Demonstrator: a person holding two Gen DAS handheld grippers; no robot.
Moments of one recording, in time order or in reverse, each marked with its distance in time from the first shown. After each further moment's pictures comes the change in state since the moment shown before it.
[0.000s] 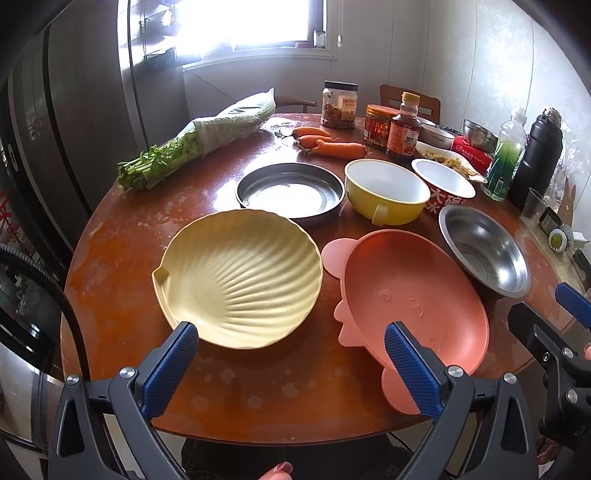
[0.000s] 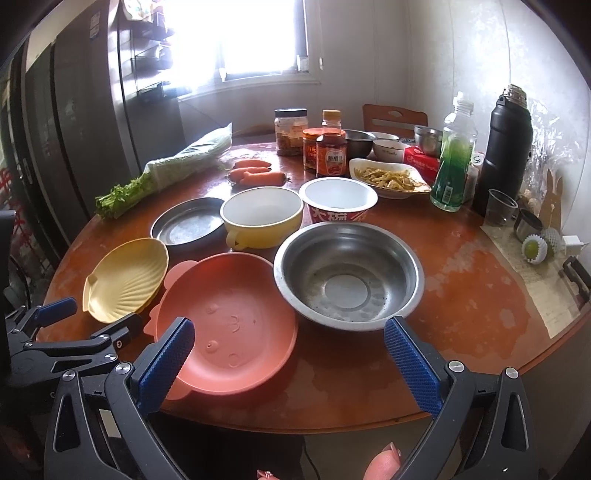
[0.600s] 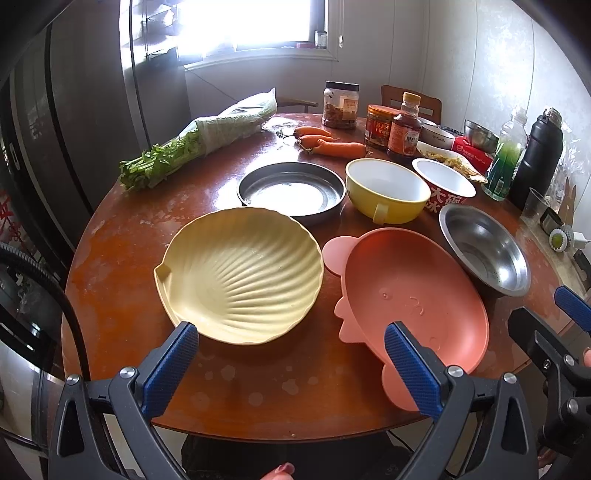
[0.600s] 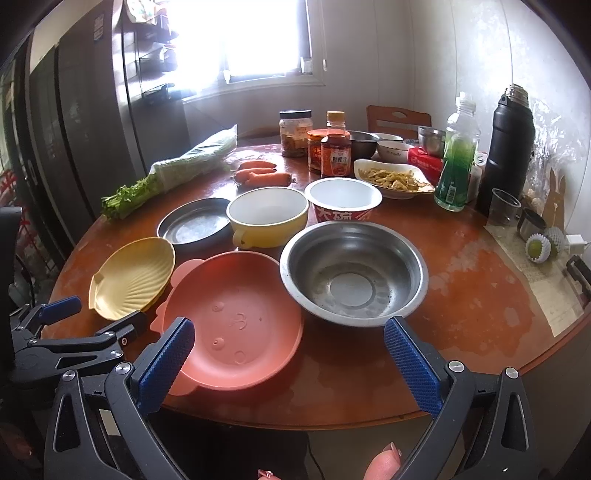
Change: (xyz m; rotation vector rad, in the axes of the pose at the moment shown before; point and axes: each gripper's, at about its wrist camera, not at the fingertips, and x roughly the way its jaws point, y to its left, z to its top) left arm 0.000 0.000 -0.002 -0.003 0.001 0.003; right arm -0.001 0.000 -0.004 -0.002 -0.010 0.021
